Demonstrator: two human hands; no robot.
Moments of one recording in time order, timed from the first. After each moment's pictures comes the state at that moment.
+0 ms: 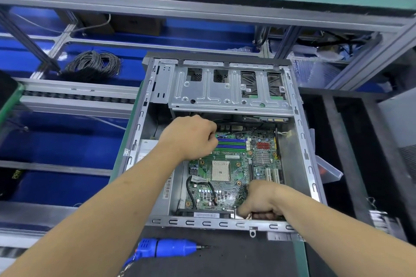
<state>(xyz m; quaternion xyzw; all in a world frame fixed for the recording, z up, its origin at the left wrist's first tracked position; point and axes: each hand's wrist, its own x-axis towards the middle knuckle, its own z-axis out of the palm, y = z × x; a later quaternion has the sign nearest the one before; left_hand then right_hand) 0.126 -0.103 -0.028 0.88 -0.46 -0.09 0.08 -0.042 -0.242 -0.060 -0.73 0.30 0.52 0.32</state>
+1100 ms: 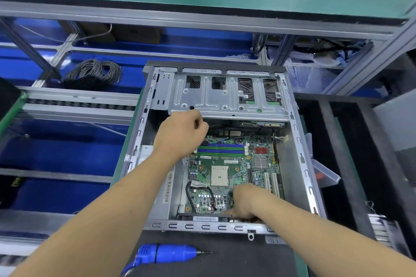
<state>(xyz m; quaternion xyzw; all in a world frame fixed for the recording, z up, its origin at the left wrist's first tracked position) 0.127 -0.096 -0.019 0.92 -0.27 -0.06 0.29 -0.025 -0.217 -0.068 -0.85 0.08 0.52 0.08</state>
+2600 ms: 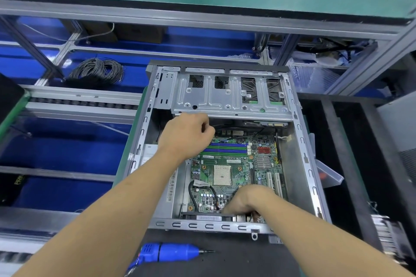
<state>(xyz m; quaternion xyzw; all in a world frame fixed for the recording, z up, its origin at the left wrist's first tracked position) 0.126 -0.098 -0.024 0.92 -0.32 -0.05 0.22 -0.014 -0.213 -0.071 -0.75 0.20 0.63 0.12</state>
